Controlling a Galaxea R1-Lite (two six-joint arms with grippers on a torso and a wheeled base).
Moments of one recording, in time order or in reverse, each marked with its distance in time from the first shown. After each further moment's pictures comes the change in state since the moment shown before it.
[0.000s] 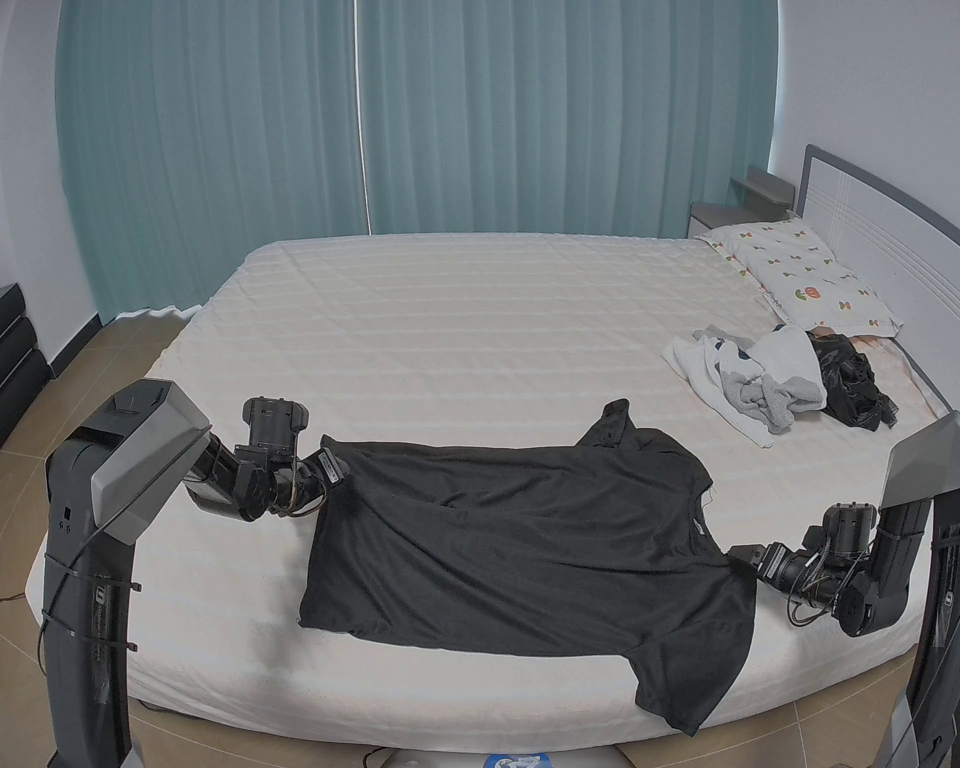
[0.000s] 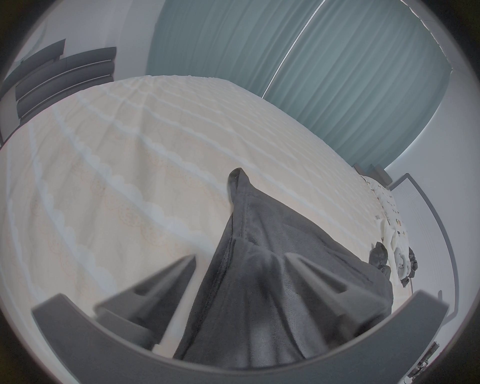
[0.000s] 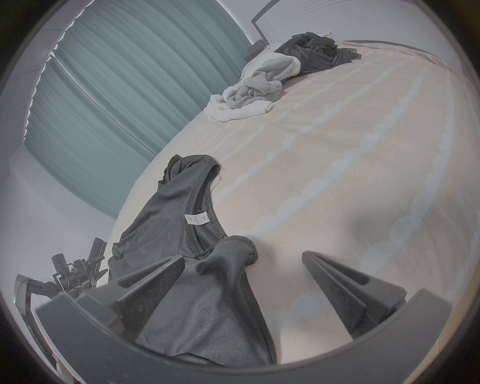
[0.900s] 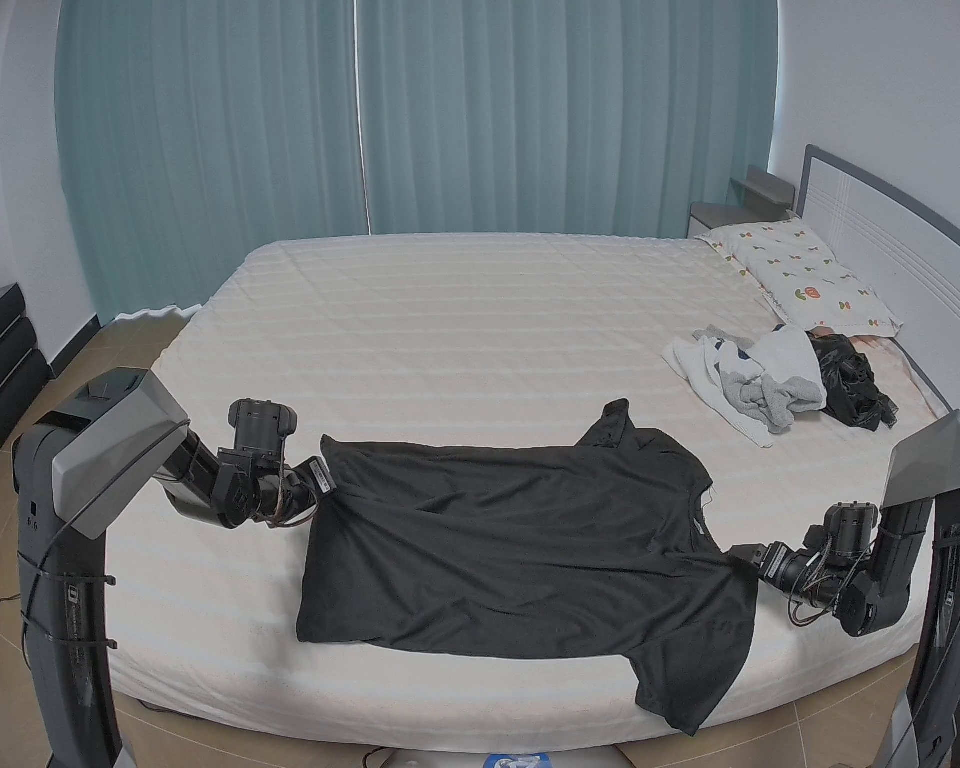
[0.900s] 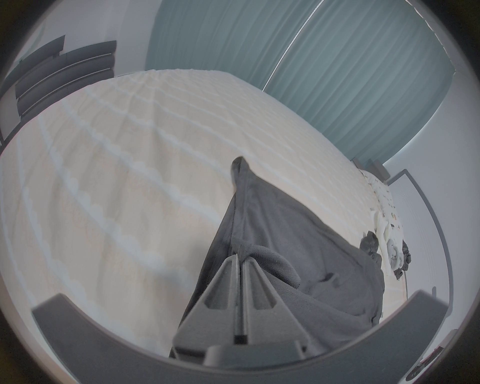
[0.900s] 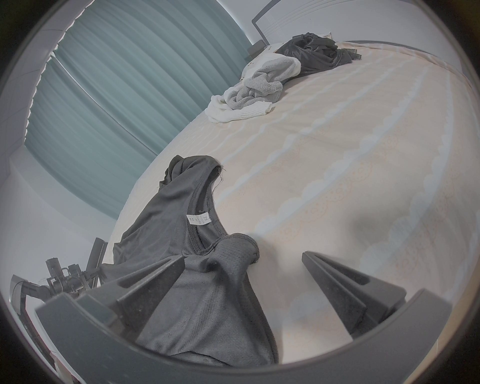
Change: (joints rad) left arm -0.007 -0.126 0.185 -0.014 -0.029 -0.012; right arm -0.001 -0.009 0.007 0.000 0.003 0.000
